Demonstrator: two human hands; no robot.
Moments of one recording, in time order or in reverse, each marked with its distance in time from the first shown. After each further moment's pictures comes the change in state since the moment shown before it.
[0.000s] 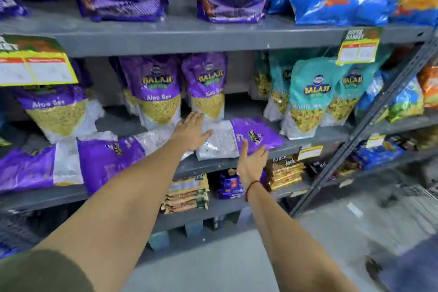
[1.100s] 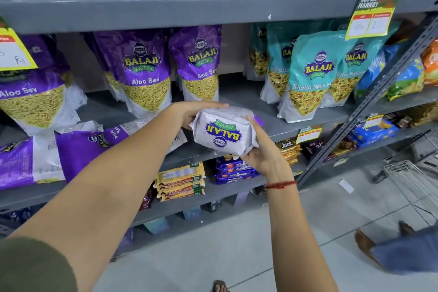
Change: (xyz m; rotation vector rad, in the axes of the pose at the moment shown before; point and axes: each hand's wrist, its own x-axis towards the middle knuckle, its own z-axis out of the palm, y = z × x) left_hand 0.026 0.025 -0.018 -1.158 -0.562 -0.230; right_hand 0.012 -0.019 -0.052 0.806 -0.854 0.353
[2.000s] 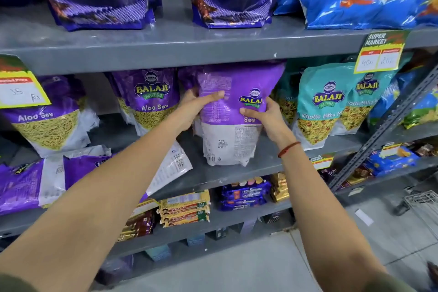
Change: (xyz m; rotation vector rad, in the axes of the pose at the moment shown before) left_hand 0.006 0.047 -0.029 -0.230 0.349 0.597; right_hand 0.095 -0.100 0.011 -0.547 0.012 -0.538
